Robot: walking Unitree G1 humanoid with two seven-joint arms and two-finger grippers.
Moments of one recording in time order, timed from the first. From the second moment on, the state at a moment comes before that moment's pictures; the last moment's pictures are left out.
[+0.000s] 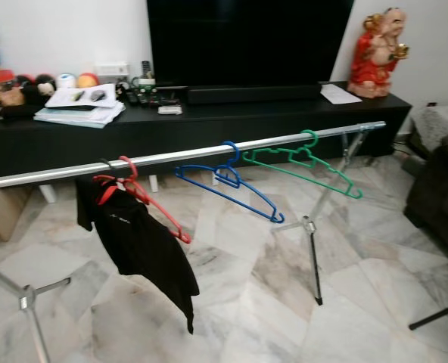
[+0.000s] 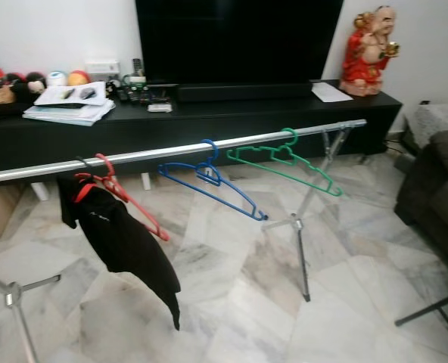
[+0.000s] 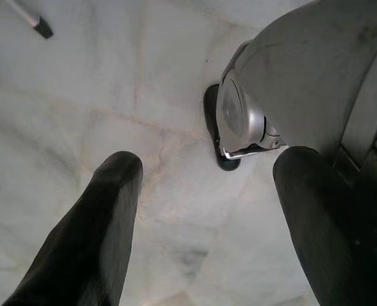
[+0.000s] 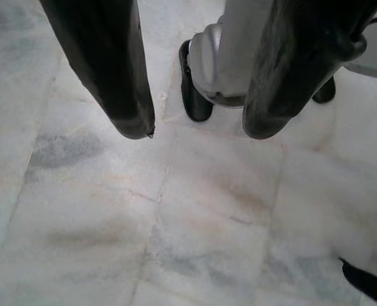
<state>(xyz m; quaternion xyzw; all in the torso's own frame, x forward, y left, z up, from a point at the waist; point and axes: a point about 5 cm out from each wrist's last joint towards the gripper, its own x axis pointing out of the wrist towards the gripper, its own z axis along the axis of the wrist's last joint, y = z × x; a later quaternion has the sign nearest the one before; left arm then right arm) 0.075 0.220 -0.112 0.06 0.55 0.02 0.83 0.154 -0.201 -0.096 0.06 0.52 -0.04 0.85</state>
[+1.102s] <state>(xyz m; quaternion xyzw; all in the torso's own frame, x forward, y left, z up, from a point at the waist) 0.075 0.226 -0.111 0.09 0.55 0.03 0.83 0.157 -0.189 -0.096 0.07 0.52 -0.03 0.85</state>
